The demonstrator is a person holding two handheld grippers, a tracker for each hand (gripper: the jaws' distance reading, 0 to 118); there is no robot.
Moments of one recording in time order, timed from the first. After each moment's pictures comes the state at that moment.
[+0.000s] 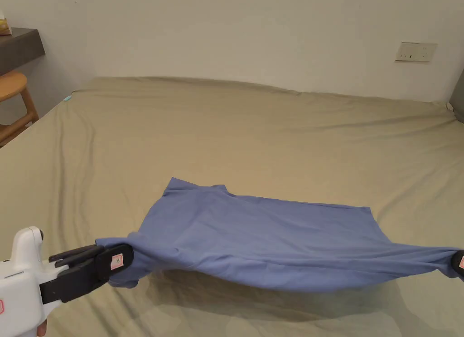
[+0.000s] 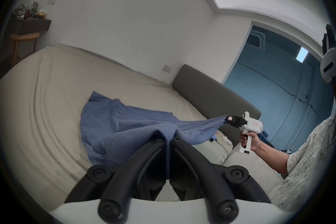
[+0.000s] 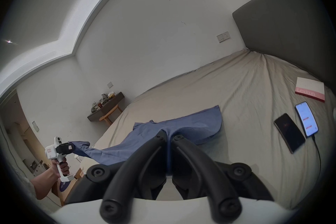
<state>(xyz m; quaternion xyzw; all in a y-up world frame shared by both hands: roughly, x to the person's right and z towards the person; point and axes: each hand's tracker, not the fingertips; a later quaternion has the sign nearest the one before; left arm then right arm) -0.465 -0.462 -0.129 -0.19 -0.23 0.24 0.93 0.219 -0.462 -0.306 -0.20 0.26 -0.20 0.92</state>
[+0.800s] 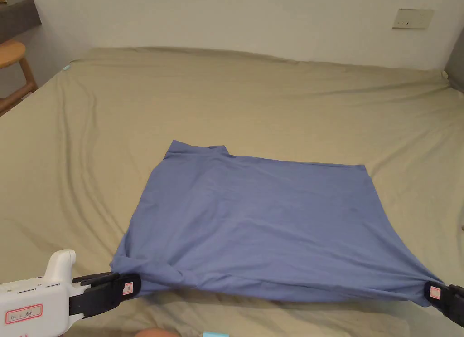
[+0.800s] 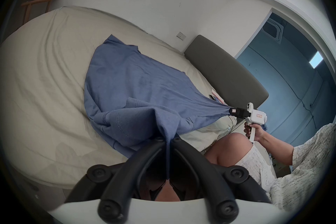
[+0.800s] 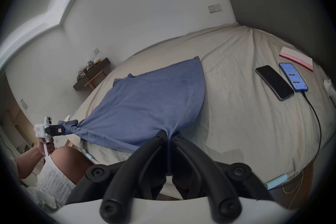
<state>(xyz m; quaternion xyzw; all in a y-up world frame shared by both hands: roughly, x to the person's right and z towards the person) -0.459 -0.573 -0.068 -0.31 -0.21 0.26 0.89 0.232 -0.579 -0.239 -0.32 0.23 -0.12 0.91</state>
